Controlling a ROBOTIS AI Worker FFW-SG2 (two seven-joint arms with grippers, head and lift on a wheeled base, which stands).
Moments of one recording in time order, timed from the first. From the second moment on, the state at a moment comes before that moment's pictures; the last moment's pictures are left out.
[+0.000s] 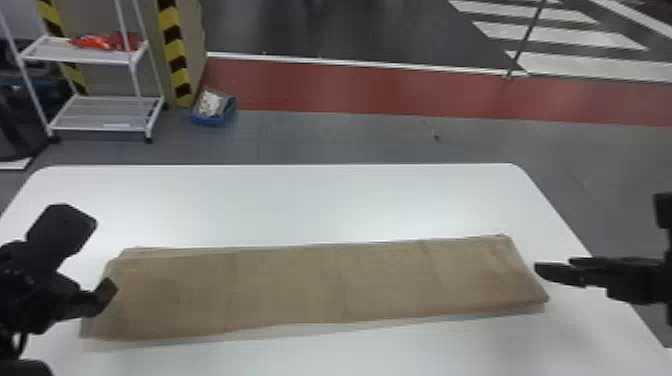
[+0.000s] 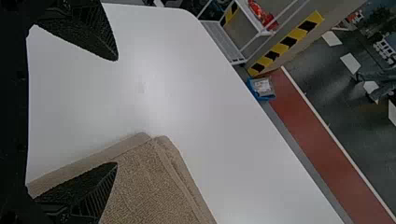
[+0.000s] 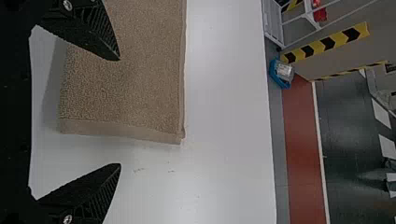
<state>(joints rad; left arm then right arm) 0.17 0.13 0.02 -2.07 -0.80 0.91 -0.61 -0.05 -0.29 -0.54 -1.79 0.43 1.02 1.22</state>
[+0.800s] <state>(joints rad) 0.17 0.13 0.01 -2.08 -0.80 0.91 -0.61 -0.05 -0.29 -0.55 -1.79 0.43 1.02 1.22</state>
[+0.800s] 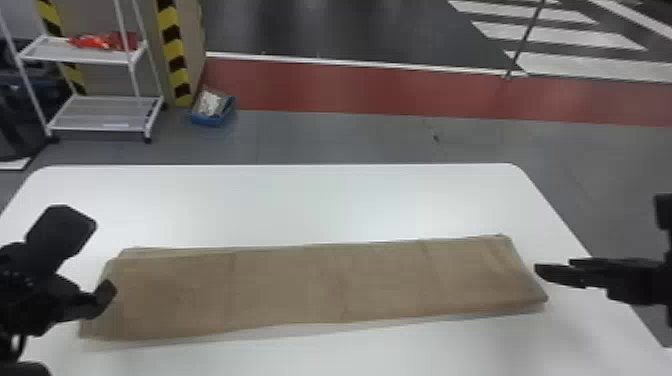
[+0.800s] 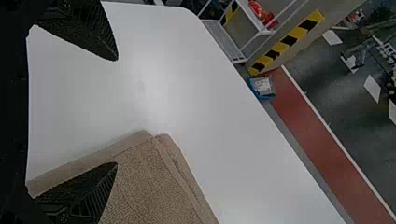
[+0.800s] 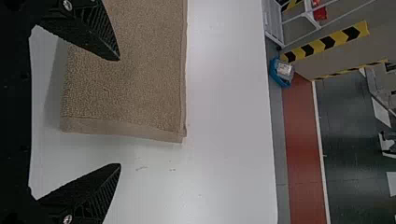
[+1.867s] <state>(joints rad) 0.02 0.11 0.06 -1.98 -0.64 1.10 -0.75 -0.05 -0.29 -0.55 -1.79 0.44 1.01 1.22</state>
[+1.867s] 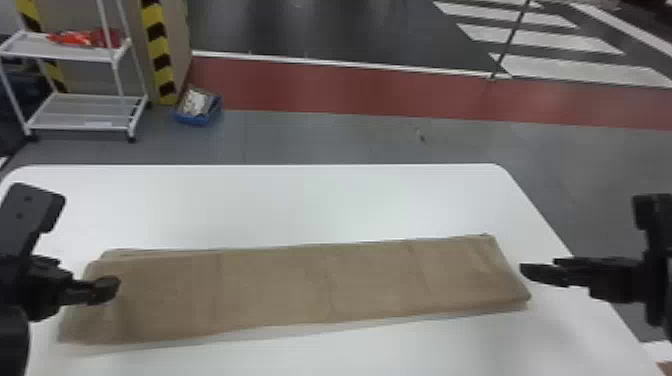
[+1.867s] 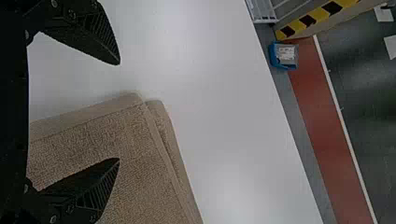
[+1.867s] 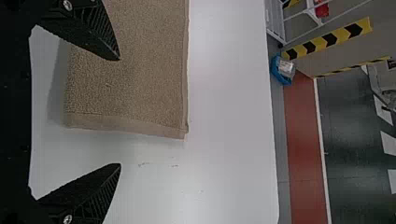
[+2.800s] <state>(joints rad) -0.11 0.11 0.17 -1.82 -0.53 1.25 -0.94 -0.06 -0.29 -0.54 -1.74 0.44 0.94 1.20</state>
